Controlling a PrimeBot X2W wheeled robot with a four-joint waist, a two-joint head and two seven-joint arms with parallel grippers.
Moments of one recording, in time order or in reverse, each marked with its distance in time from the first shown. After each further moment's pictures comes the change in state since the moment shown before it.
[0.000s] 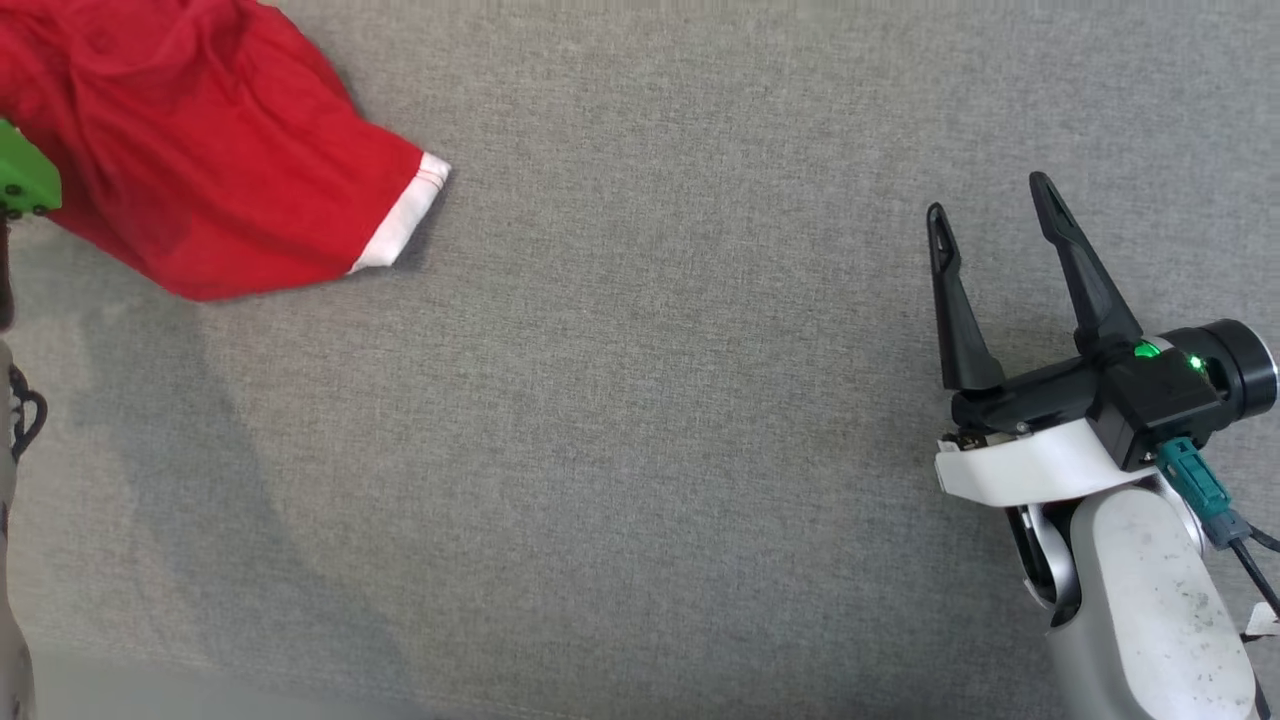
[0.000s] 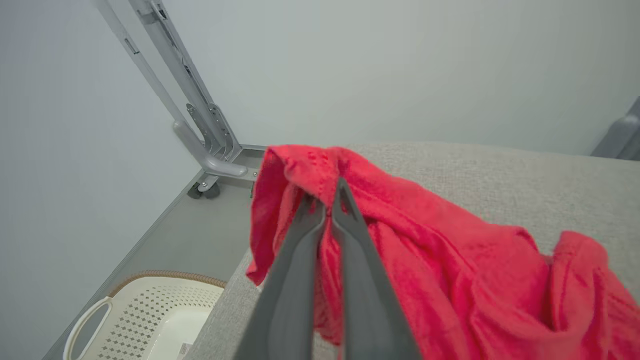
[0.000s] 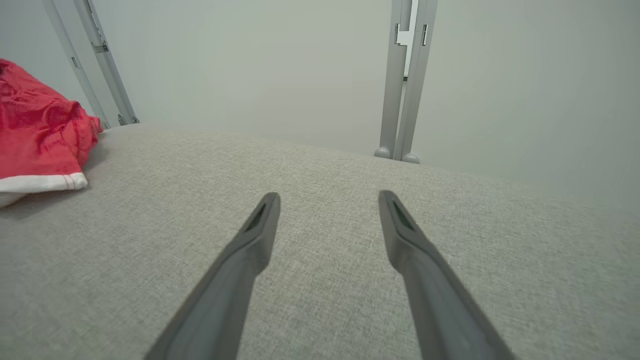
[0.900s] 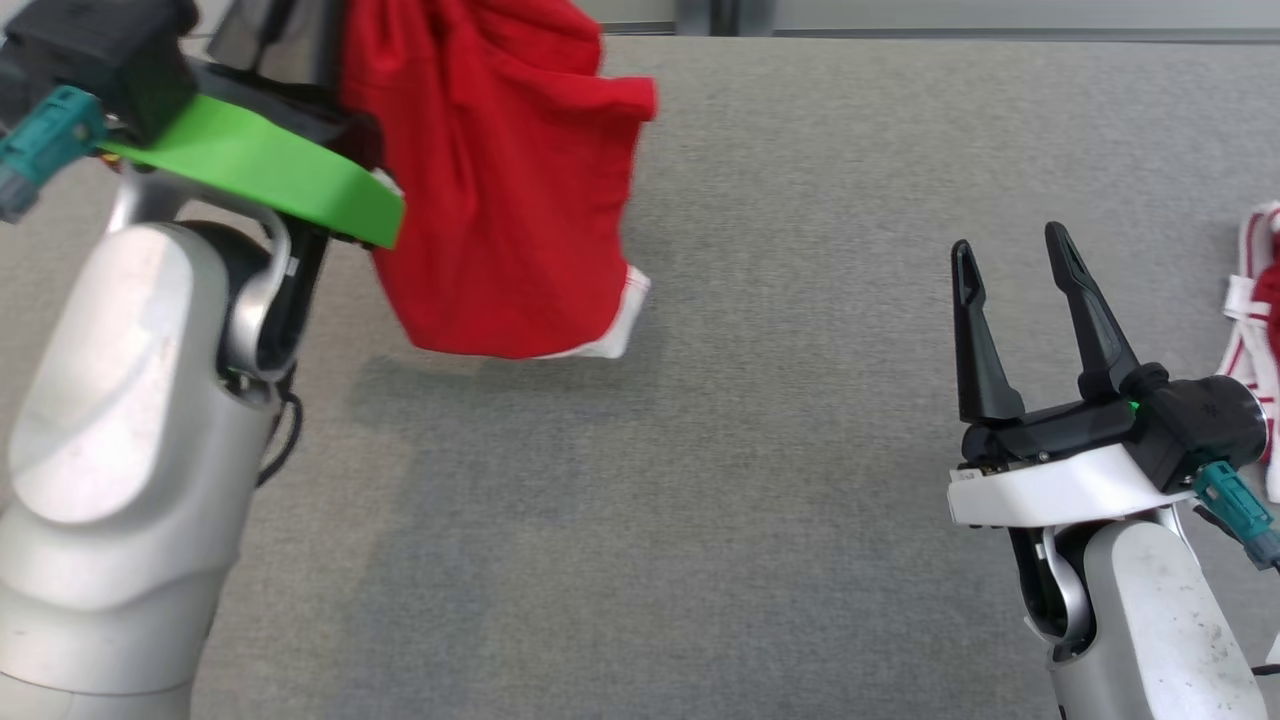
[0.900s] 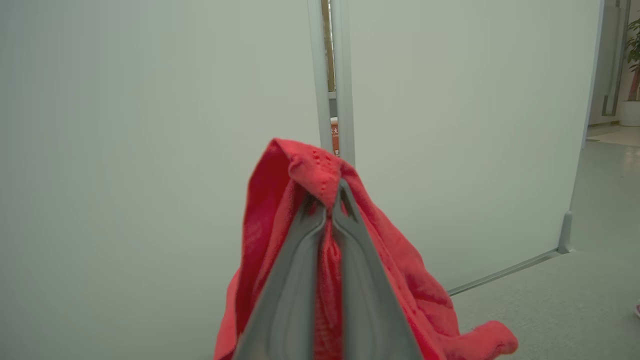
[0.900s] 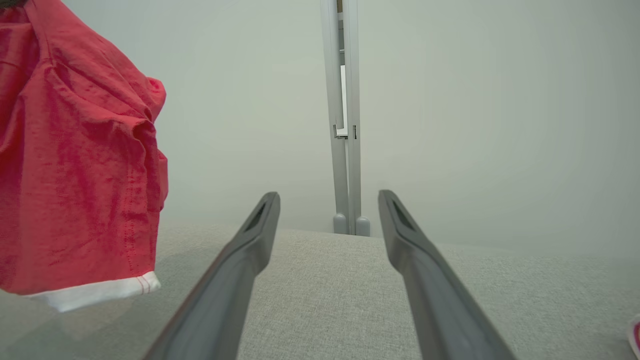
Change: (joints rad) left arm 0.274 -0.104 -0.237 -0.928 -0.085 0.067 0.179; right arm 0.063 0.001 -0.018 0.015 0.175 0.000 0.000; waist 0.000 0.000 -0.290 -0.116
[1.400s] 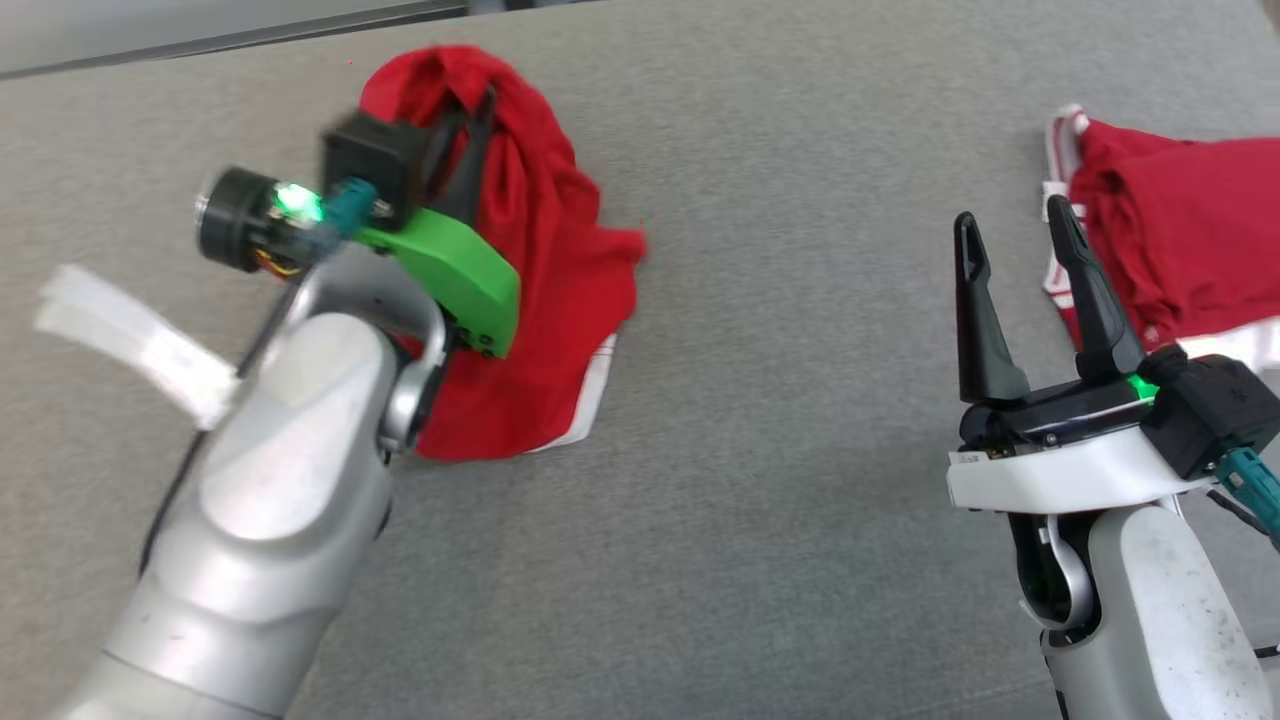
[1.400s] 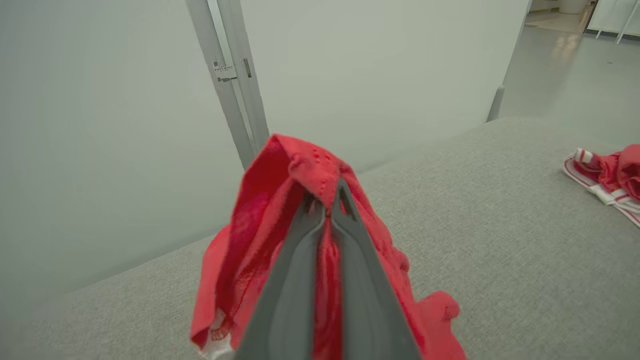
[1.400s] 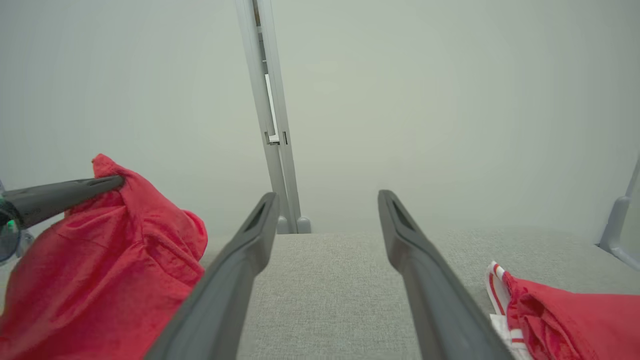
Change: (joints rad) left arm 0.050 -0.088 -0.170 0.223 0.107 0.082 0.077; right arm -0.025 0.000 0.016 -0.030 0.073 0.000 0.000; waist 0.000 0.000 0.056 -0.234
